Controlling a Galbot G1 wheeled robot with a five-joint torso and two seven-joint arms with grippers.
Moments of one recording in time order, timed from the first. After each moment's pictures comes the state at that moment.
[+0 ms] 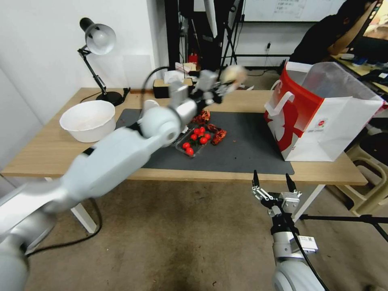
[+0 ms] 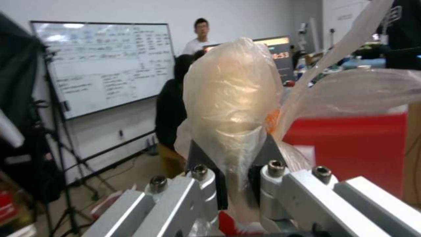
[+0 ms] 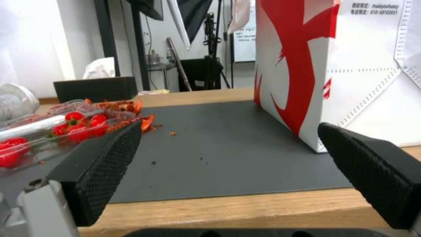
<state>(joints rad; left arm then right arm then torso) 0.17 -1.02 0.42 -1.71 -0.96 0.15 -0.07 -1.64 1.34 0.41 2.07 0.16 0.26 0.26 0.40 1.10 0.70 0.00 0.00</state>
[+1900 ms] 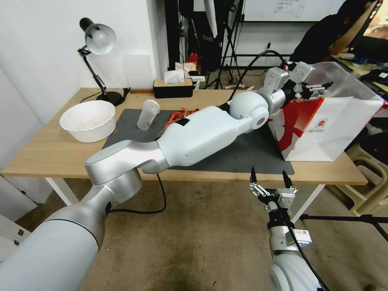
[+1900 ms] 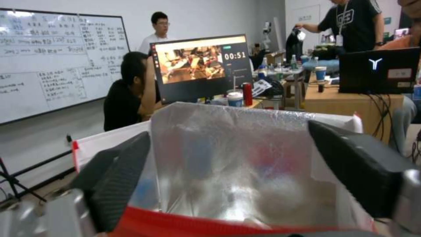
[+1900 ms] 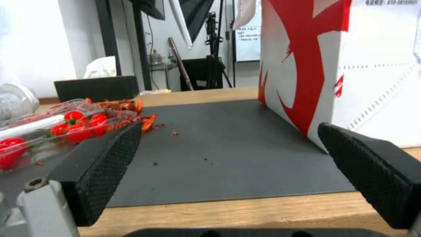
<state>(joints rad) -0.13 -1.61 0.67 -1.17 -1.00 0.11 -0.05 -1.58 1.34 0.40 2.02 0.17 0.25 0.26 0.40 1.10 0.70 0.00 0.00</state>
